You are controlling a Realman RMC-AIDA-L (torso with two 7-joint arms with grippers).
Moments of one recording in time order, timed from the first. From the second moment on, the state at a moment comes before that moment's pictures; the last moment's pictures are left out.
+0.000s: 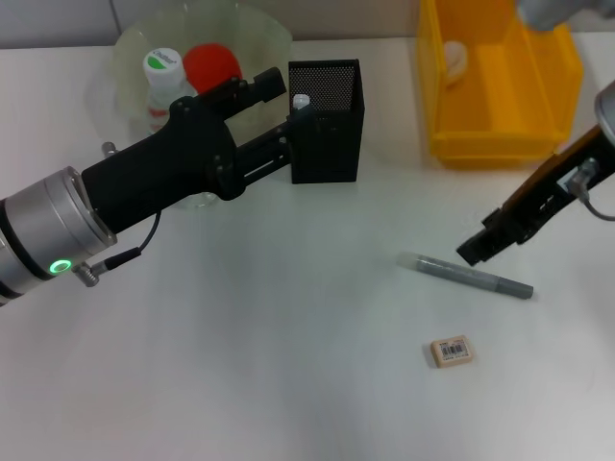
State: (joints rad) left arm -0.36 -2.08 1.38 0.58 0.98 1.47 -1.10; right arm 0.72 2.08 -1.22 -1.45 -2.56 -1.90 2.62
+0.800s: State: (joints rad) left arm -0.37 -2.08 1.38 0.56 0.97 1.46 -1.09; right arm 0.78 2.09 -1.55 -1.23 -2.58 -1.80 2.73
